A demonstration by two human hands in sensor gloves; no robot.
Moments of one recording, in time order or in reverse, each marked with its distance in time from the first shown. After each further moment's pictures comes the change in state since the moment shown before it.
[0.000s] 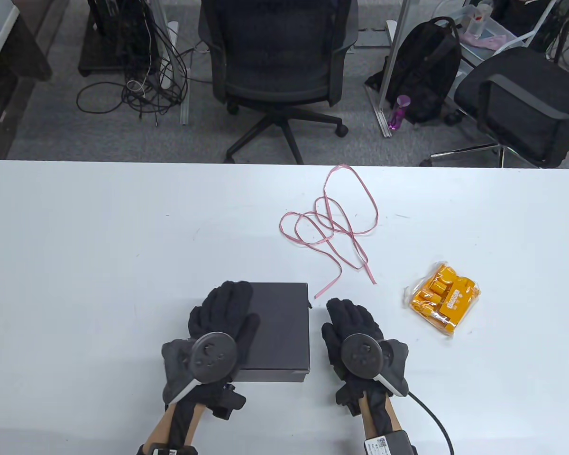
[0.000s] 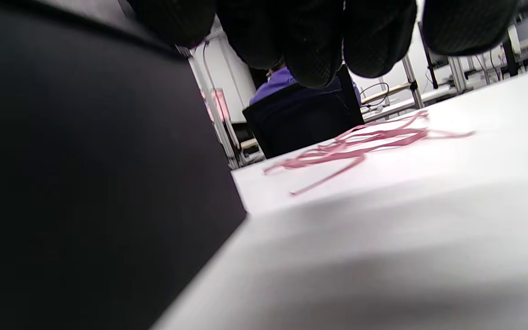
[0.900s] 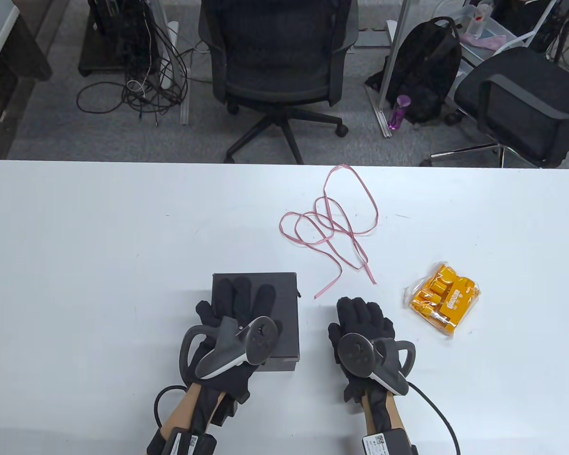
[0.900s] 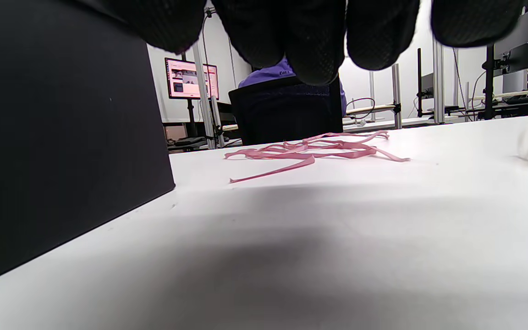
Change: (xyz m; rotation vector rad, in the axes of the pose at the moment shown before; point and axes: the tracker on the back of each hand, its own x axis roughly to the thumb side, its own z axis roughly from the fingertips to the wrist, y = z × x) left_hand 0.057 -0.041 -0.018 -0.428 -0.041 -0.481; right_hand -0.011 0.007 -0.004 0.053 0.007 0.366
